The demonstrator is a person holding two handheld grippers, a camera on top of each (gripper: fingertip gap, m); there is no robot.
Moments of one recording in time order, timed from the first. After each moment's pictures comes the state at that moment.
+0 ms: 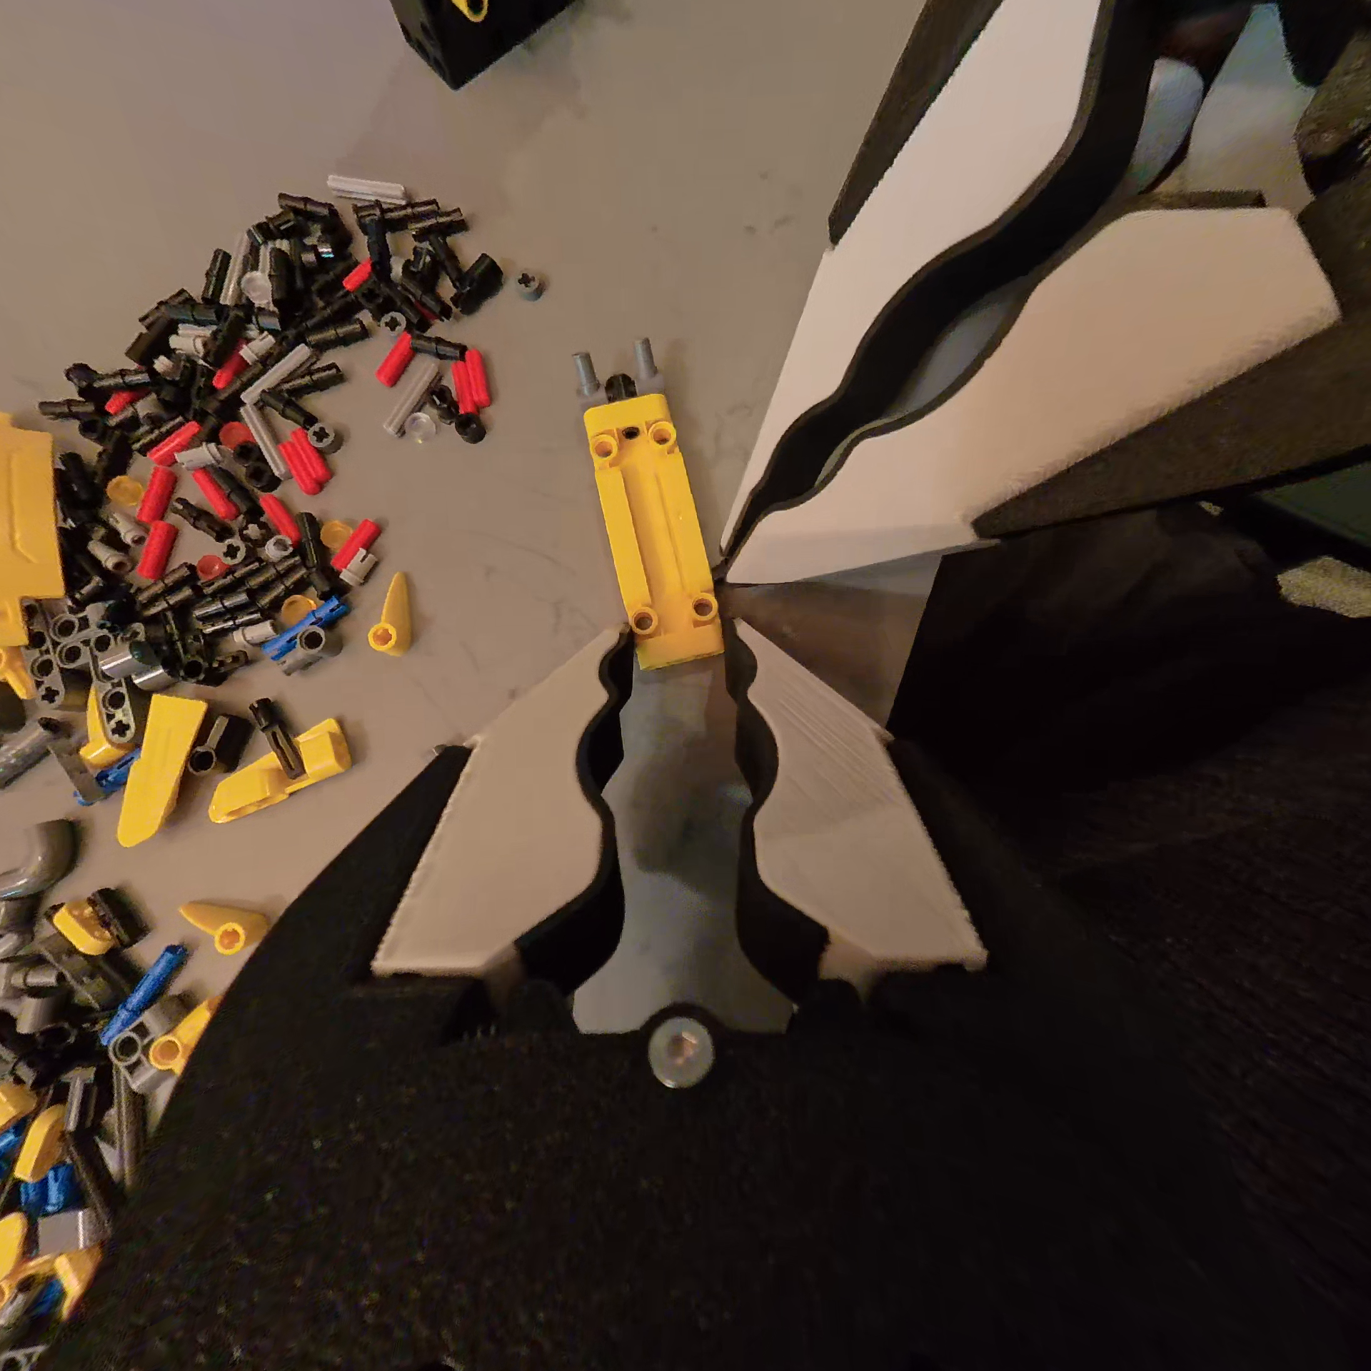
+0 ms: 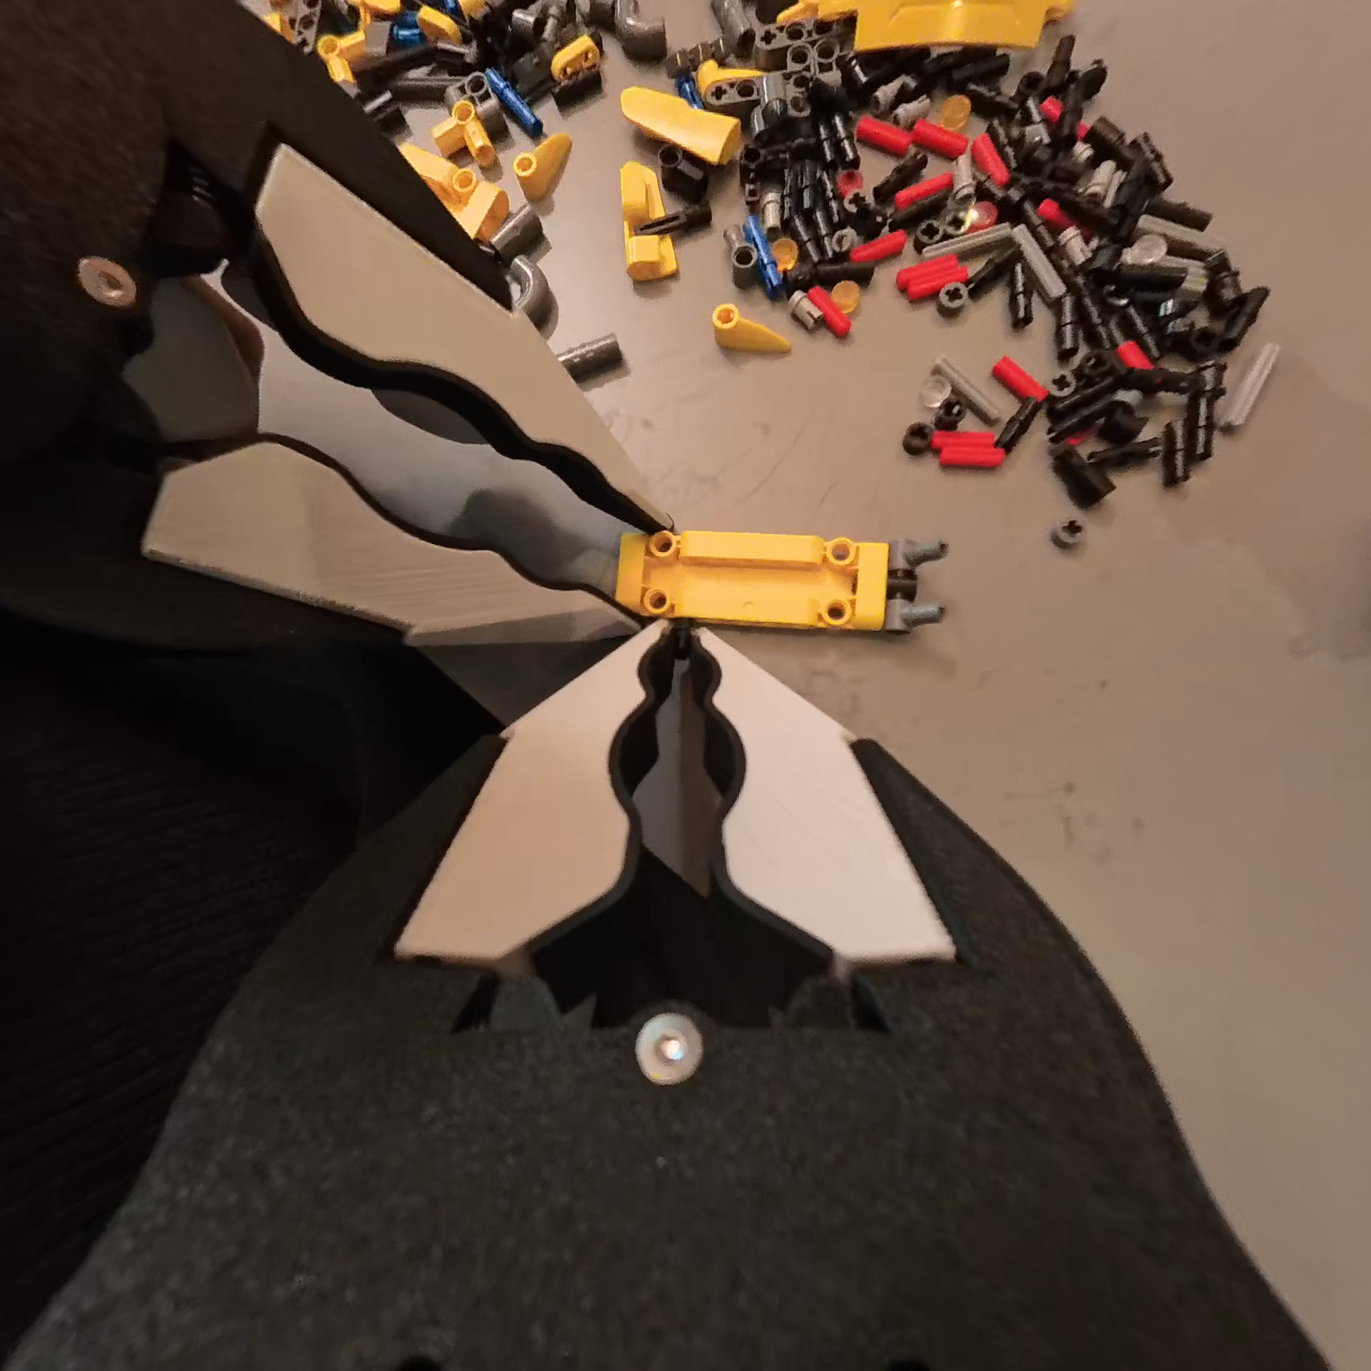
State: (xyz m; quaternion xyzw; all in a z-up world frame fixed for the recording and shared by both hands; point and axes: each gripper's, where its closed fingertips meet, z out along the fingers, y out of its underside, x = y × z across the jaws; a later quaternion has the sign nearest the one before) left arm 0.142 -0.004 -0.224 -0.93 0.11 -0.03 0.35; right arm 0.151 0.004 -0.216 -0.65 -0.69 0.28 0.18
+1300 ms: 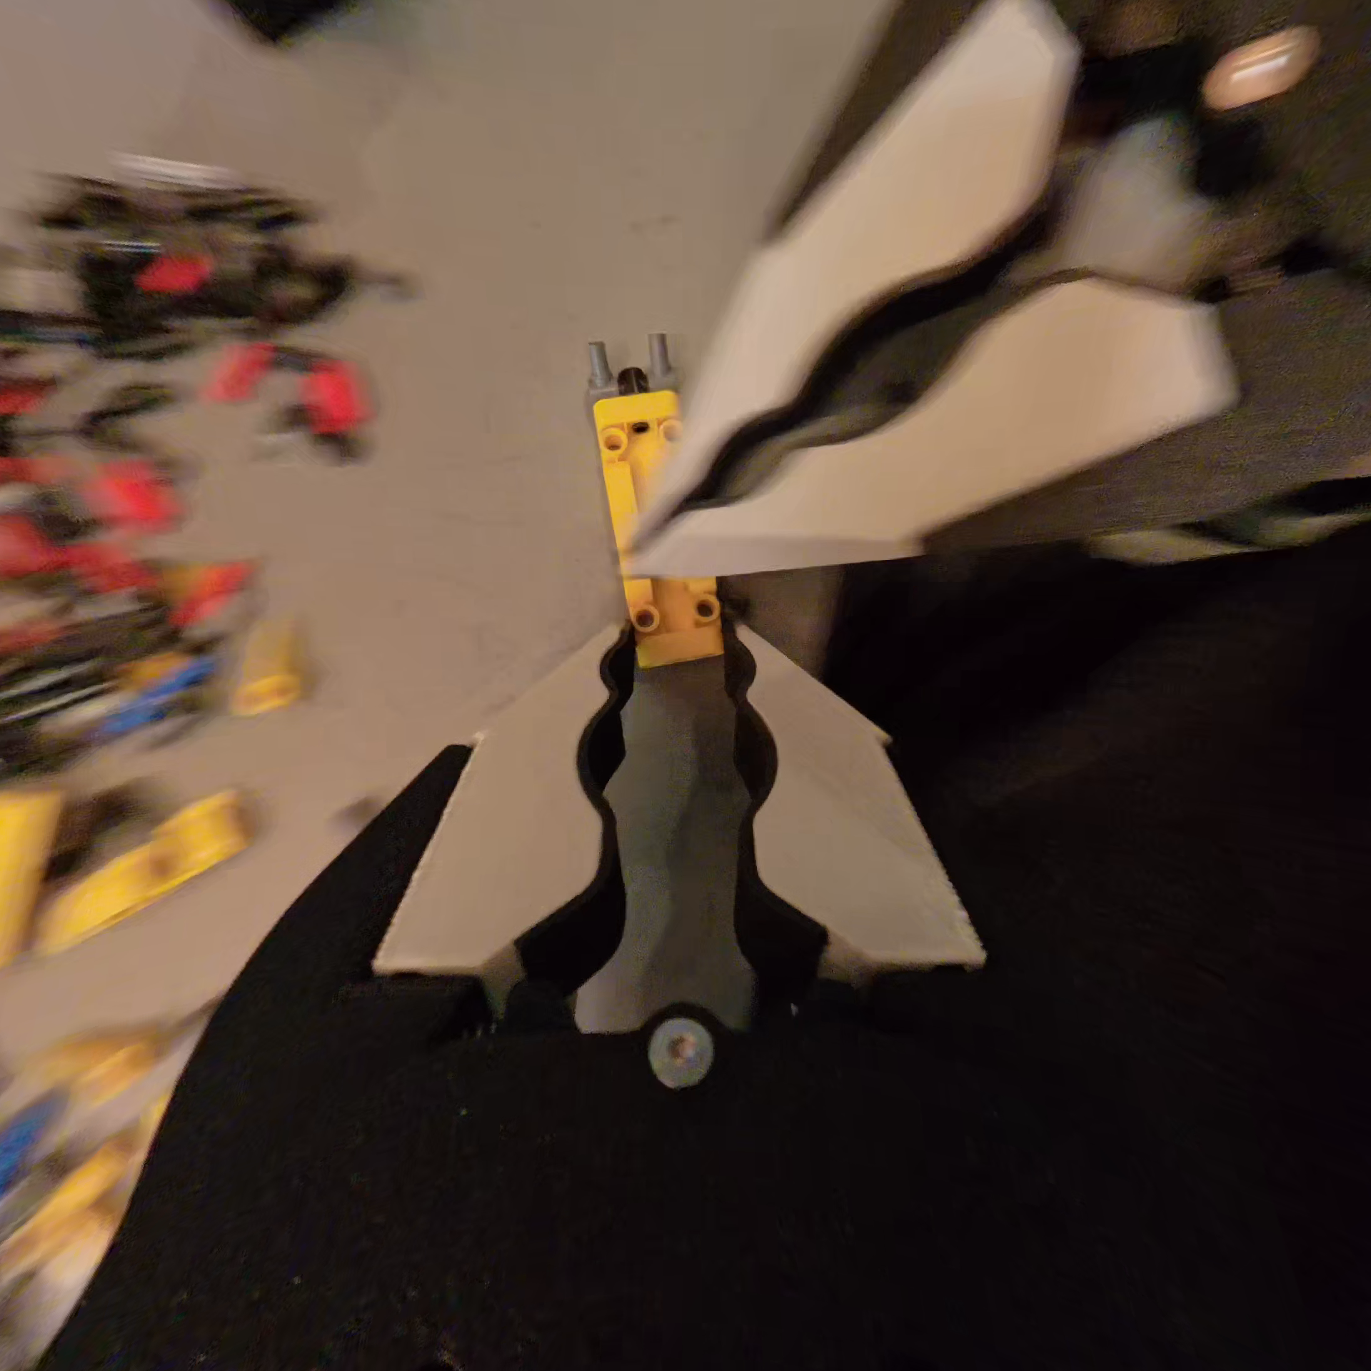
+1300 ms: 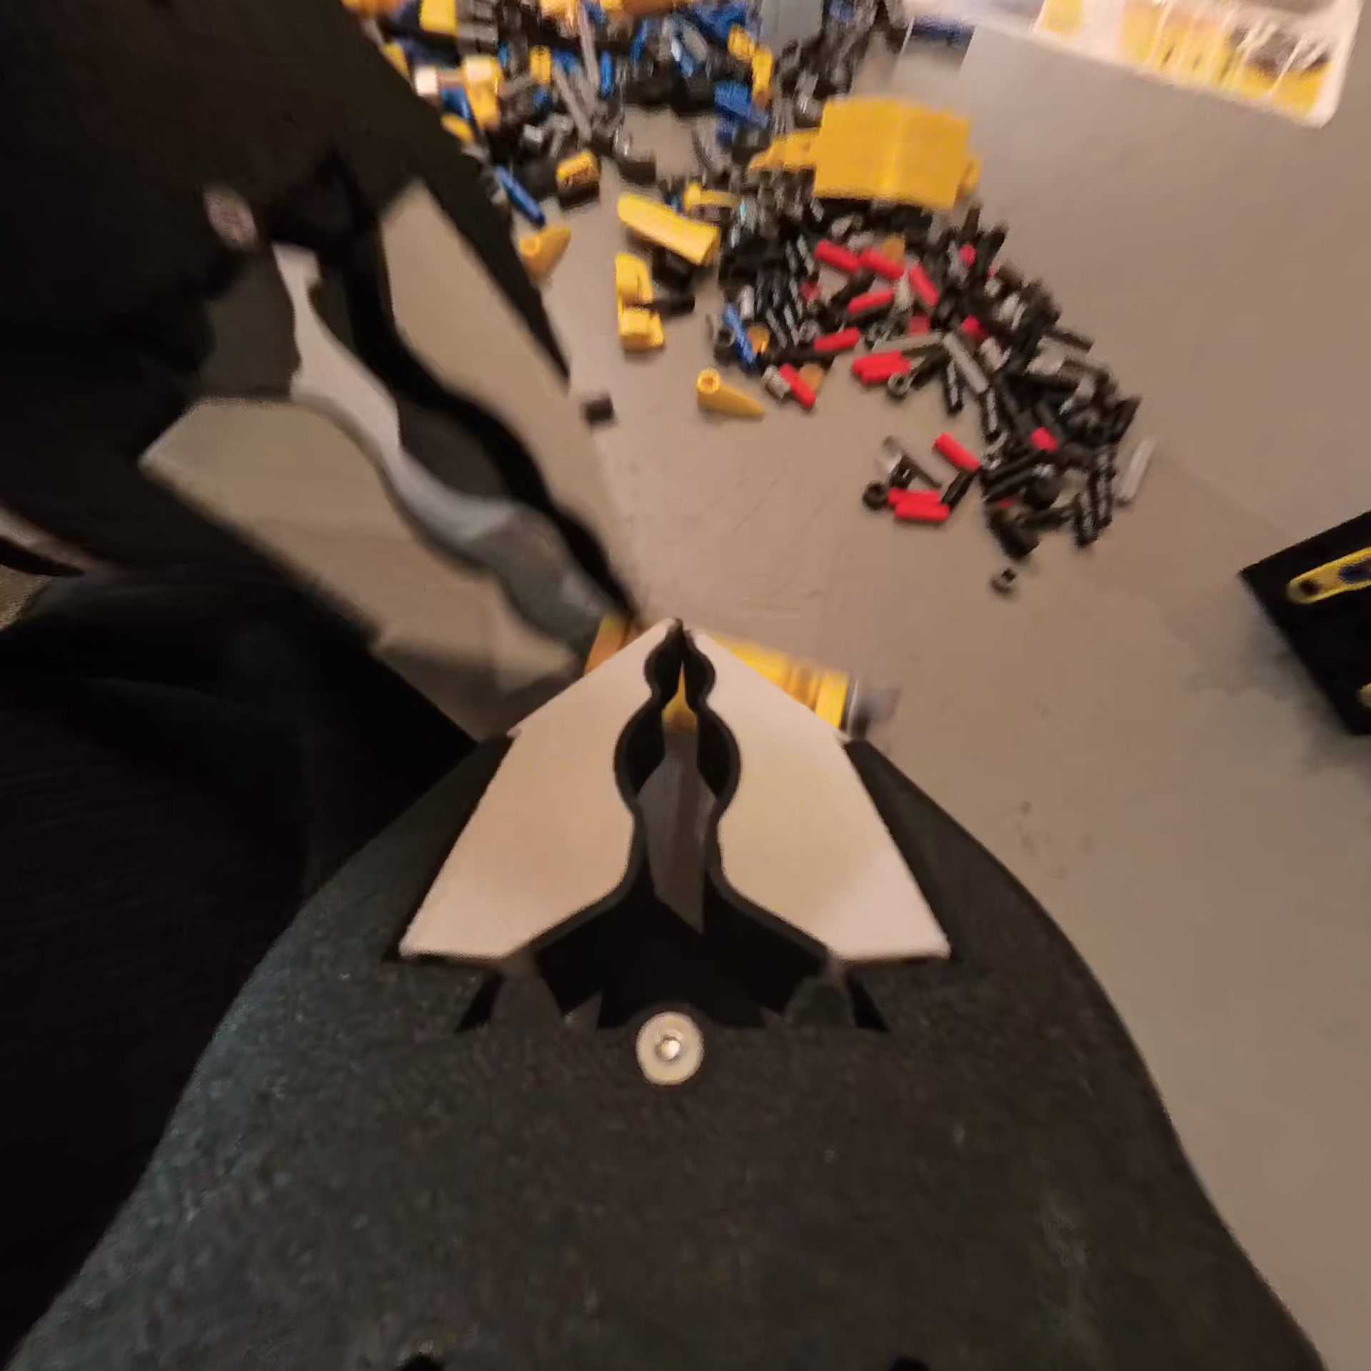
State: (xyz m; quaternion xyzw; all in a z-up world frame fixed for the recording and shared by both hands) left arm 0.166 -0.008 -0.222 -0.93 0.15 -0.14 0.32; right arm 0.147 0.008 -0.208 -0.61 -0.68 0.29 0.27
